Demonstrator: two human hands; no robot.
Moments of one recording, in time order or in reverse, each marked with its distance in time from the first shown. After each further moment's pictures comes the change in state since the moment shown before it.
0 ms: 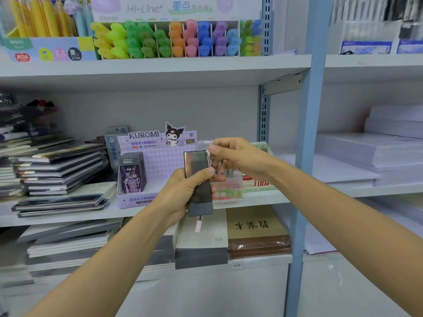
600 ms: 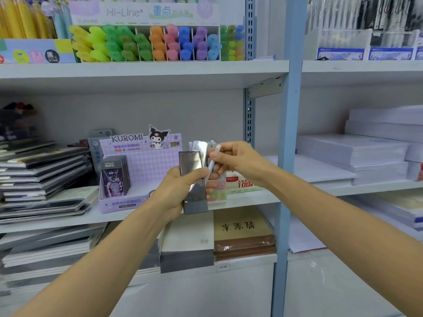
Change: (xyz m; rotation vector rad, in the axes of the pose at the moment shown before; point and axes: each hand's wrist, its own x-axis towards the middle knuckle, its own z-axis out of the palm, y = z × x) left_hand 0.022 -0.006 0.023 0.042 0.109 -0.039; right_hand -0.026 0.009 -0.020 0.002 0.188 0.009
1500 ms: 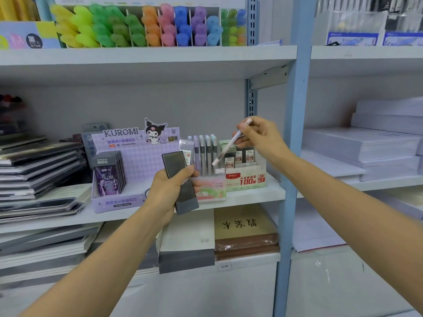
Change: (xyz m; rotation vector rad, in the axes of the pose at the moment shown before) left_hand 0.016 -0.023 -0.018 -0.112 0.152 0.038; right_hand 0.029 0.024 -0.049 -0.030 0.387 -0.117
